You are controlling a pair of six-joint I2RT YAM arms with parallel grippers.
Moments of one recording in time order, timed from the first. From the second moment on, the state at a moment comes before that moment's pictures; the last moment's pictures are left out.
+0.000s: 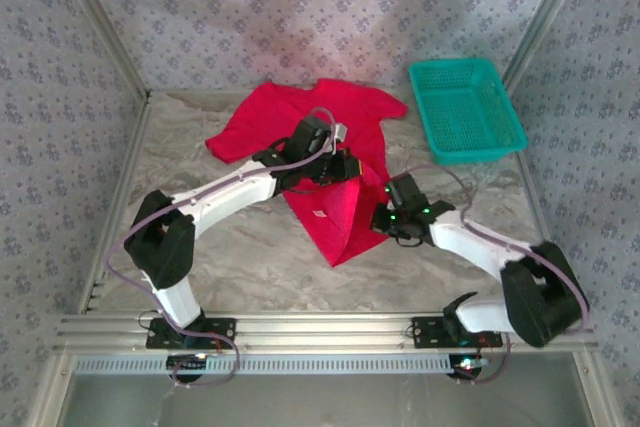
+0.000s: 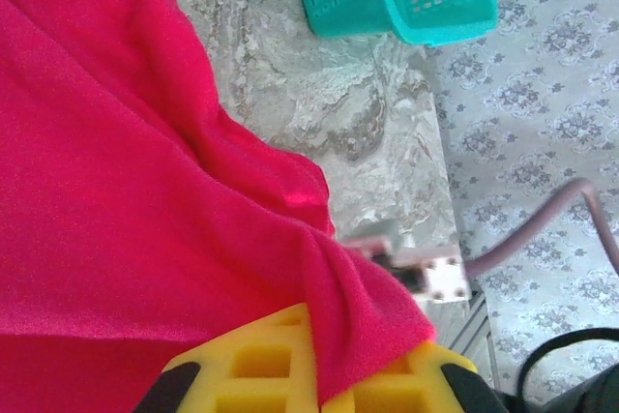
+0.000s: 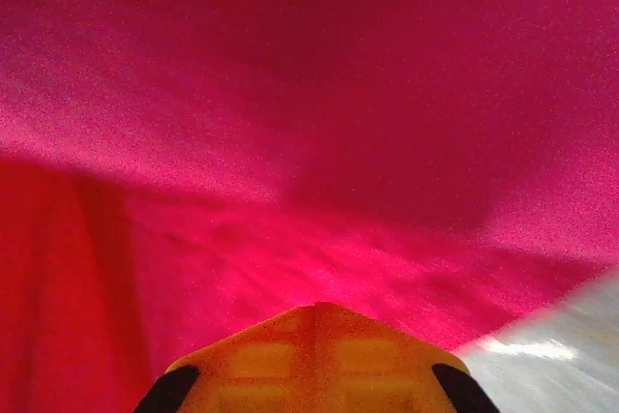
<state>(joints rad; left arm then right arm) -0.78 1.74 1.37 -0.25 0.35 -0.87 0.54 1.35 0.67 -0.32 -0.12 0.74</state>
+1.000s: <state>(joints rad) -0.80 1.49 1.49 -0.43 0.20 -0.94 0.57 2.44 2.01 -0.48 0.05 1.12</state>
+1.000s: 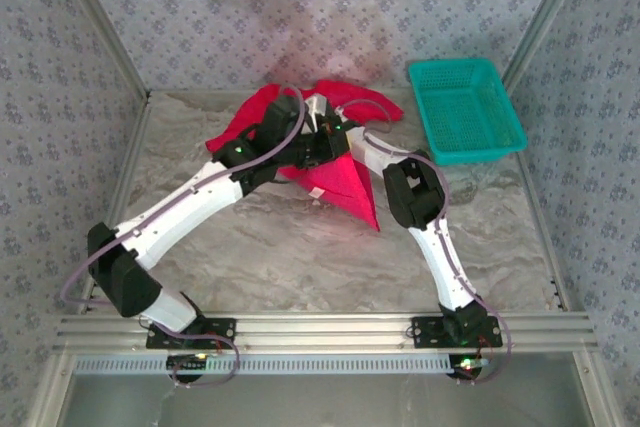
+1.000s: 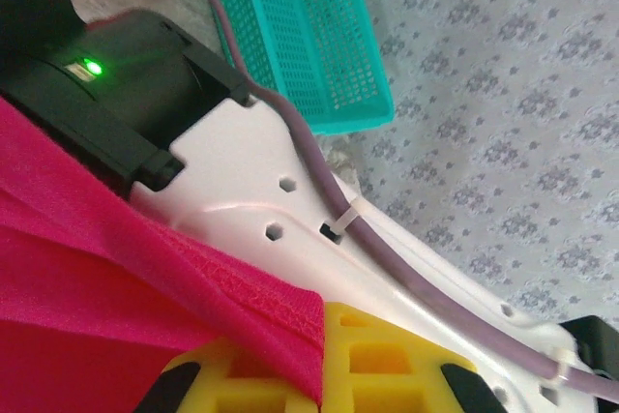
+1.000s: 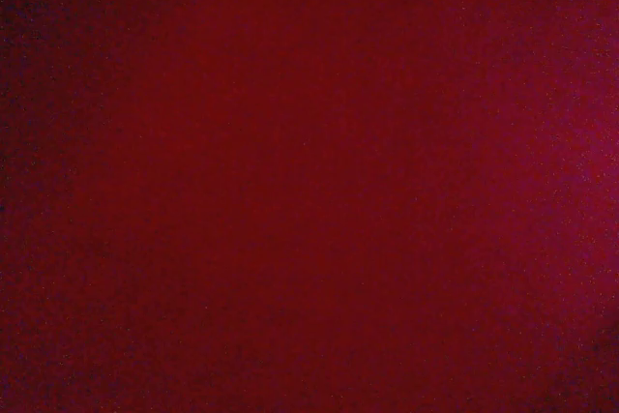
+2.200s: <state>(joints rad) -0.12 1.96 1.36 -0.38 0.37 -0.79 0.44 1.35 1.43 -0.56 -0.45 0.71</state>
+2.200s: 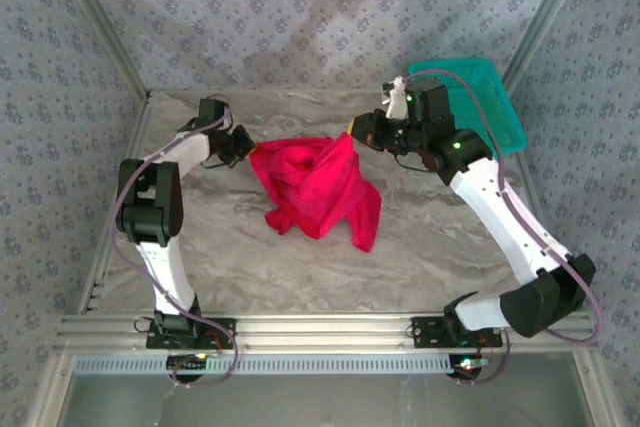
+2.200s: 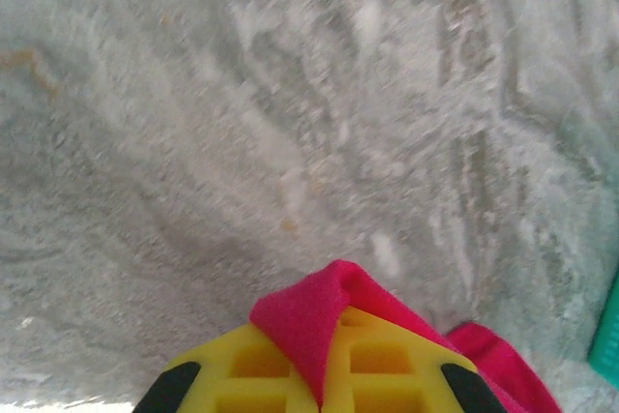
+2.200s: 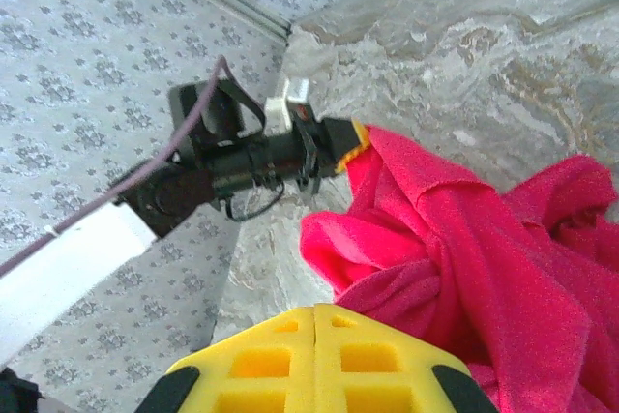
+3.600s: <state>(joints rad) -0.69 1.83 1.19 -0.24 0.39 -0.26 0.27 1.21 0.93 -0.46 -0.41 0.60</state>
